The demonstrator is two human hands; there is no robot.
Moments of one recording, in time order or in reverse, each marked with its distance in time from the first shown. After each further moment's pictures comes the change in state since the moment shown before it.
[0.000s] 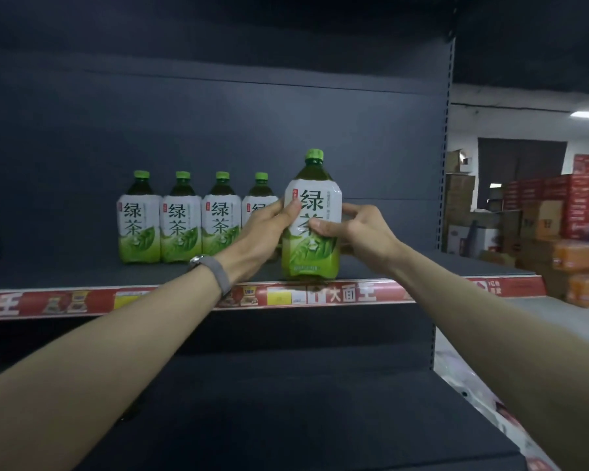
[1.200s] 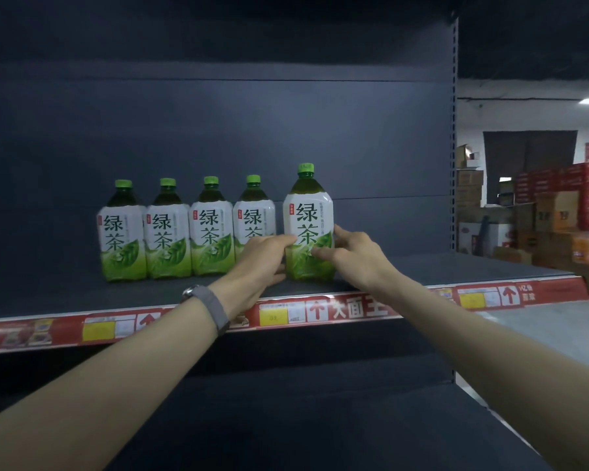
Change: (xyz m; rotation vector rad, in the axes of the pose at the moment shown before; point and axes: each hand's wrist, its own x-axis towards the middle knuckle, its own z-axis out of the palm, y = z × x) left_hand 0.023 -0.036 0.016 0.001 0.160 -0.298; right_hand 0.027 0.054 -0.007 -0.521 0.096 0.059
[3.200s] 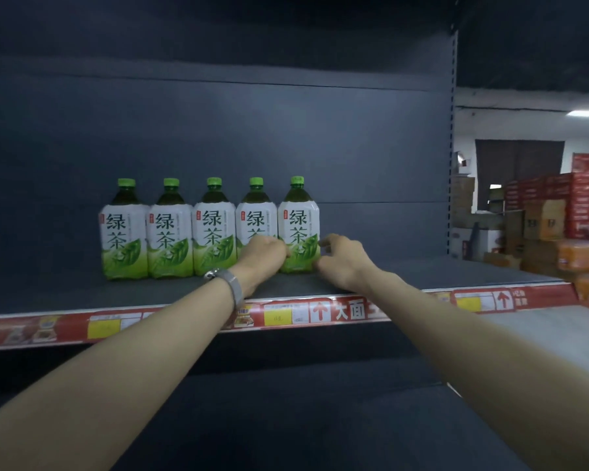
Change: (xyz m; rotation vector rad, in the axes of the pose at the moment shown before) left_hand 0.050 -0.015 -0.017 0.379 0.056 0.094; right_hand 0.014 -0.013 0.018 -0.308 0.010 0.085
